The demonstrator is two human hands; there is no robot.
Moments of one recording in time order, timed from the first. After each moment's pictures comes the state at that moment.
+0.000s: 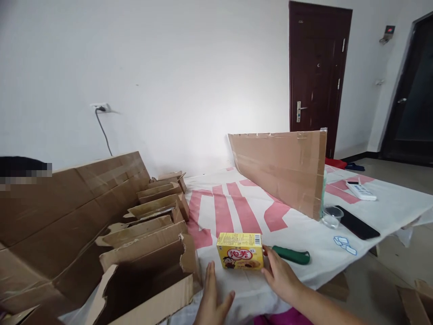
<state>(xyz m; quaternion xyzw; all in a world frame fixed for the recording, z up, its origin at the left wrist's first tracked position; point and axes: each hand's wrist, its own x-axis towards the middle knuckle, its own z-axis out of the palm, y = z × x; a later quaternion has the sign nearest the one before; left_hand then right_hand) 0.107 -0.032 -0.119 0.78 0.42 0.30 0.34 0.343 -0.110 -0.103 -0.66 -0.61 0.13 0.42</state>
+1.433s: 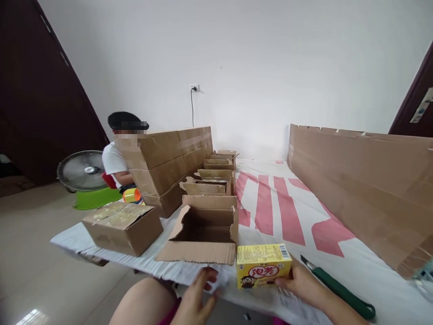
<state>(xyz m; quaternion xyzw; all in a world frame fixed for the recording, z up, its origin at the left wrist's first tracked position) -0.002 -0.090 -0.093 0.72 0.50 0.39 0.28 0.328 -0.063 -0.068 -0.44 -0.66 0.51 0.34</state>
